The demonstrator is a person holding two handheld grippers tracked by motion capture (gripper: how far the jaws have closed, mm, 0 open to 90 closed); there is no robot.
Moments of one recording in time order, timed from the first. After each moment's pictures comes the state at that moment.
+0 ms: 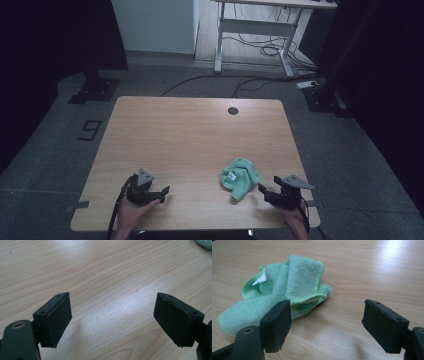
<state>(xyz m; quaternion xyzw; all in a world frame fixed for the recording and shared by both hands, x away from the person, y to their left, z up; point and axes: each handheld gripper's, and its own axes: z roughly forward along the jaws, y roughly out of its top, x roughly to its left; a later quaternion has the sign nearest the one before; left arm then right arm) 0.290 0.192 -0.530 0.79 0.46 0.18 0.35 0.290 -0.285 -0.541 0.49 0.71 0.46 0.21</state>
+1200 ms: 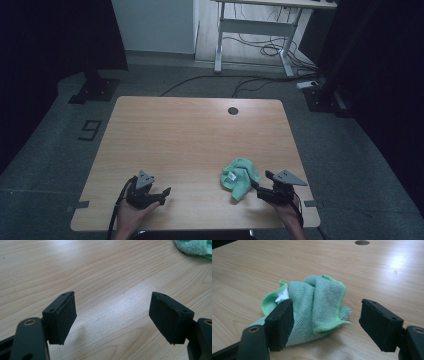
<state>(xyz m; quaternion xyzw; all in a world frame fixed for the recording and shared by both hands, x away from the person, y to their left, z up) 0.280 0.190 -0.522 0.79 0.45 0.18 0.37 0.296 -0.258 -0.522 0.44 0.73 0.47 0.23</state>
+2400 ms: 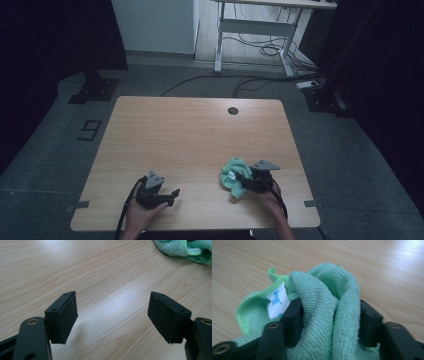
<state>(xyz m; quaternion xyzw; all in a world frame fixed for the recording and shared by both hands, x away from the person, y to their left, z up) 0.282 0.165 -0.524 0.80 0.43 0.15 0.38 0.349 -0.214 -0.551 0.44 0.78 0.42 0.19</state>
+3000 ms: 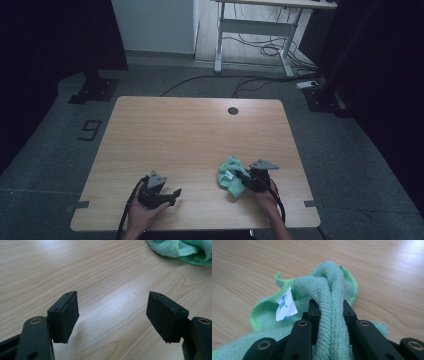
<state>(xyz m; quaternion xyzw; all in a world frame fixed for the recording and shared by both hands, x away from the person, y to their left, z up) 0.285 0.161 -0.525 0.80 0.43 0.15 0.39 0.349 -0.205 -0.547 0.44 0.76 0.44 0.17</state>
